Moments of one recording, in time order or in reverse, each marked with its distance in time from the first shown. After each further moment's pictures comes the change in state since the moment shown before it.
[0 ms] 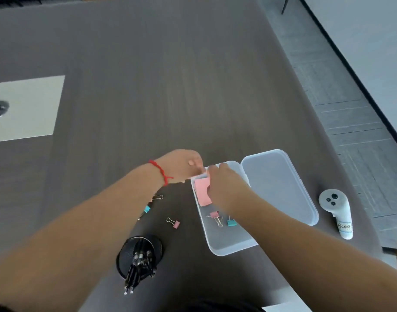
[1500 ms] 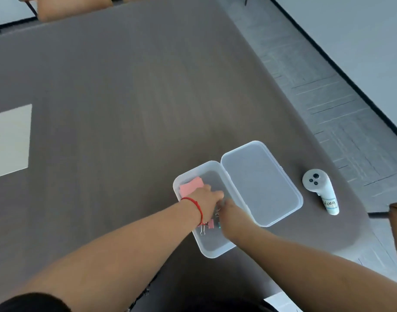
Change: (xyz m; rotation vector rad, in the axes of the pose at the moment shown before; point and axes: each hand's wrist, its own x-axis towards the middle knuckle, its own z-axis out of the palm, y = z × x) left_hand 0.030 0.028 0.118 0.573 -0.250 0.236; right_hand -0.026 0.065 0.100 -0.064 -0.193 0.095
